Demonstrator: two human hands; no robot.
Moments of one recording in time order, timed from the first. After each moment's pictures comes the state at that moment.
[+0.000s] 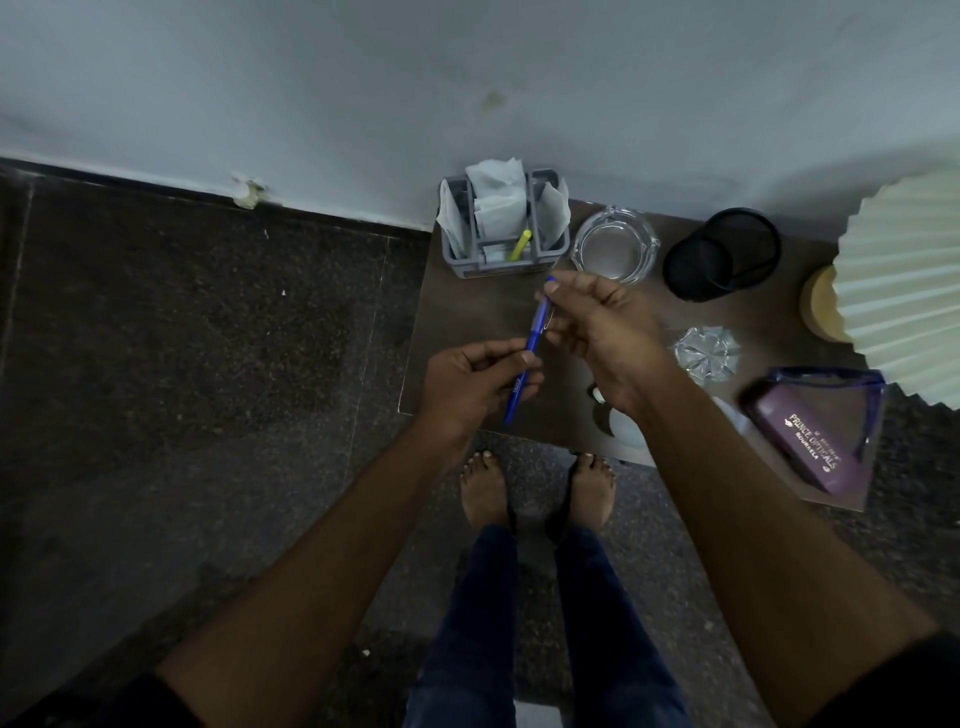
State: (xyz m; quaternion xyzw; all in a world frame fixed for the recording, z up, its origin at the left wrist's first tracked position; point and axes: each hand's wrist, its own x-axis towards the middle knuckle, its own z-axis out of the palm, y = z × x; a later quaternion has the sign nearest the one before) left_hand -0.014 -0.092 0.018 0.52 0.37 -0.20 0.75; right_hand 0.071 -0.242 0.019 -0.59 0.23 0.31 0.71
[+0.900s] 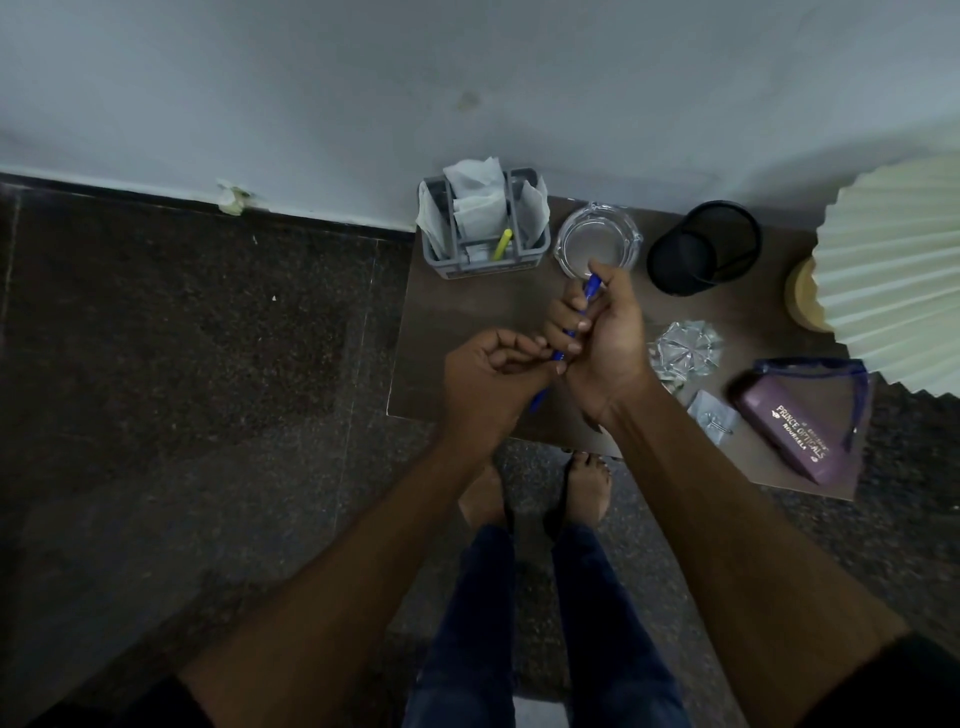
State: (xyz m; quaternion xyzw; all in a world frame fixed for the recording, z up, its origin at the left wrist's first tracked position) left_hand -0.007 -0.132 0.014 0.67 0.29 -0.09 0.68; right_hand 0.063 -0.242 0.021 -0.33 0.28 0.30 0.85
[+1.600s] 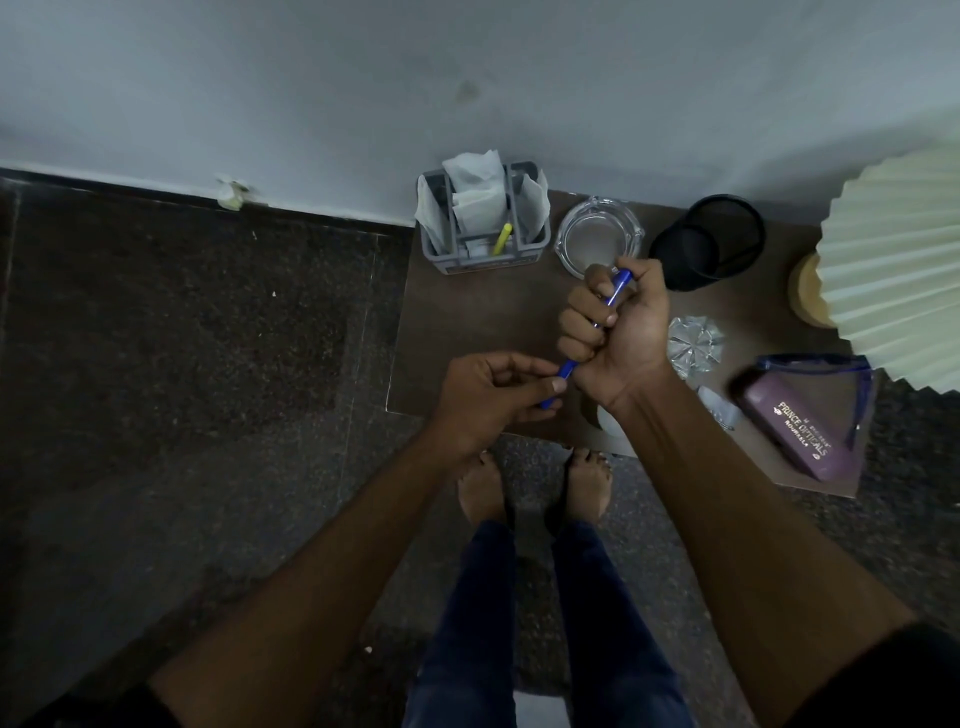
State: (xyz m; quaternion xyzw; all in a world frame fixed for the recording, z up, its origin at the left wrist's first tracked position) left_hand -0.017 -0.118 0.024 0.55 0.27 -0.25 0.75; right_hand 0.069 -0.258 0.023 -0.25 0.28 0.33 0.87
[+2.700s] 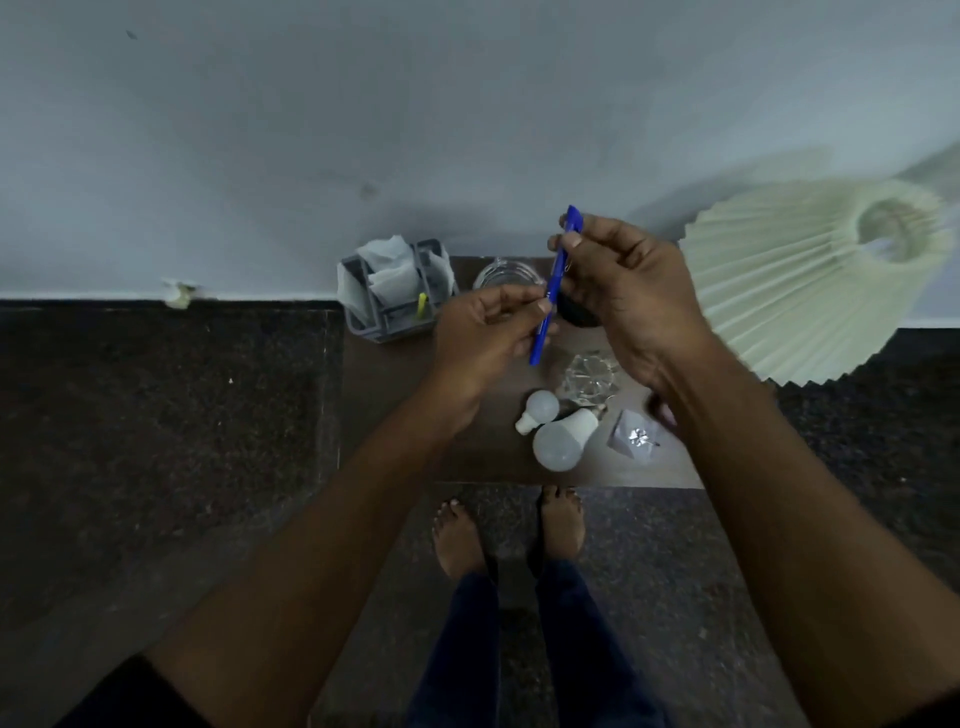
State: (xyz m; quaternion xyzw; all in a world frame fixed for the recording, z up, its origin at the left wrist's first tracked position) left_hand 0.083 -0.185 0.074 0.63 0.19 -0.18 0.73; right_hand 0.122 -0.342 0.090 -0.59 0.17 0.14 0.78
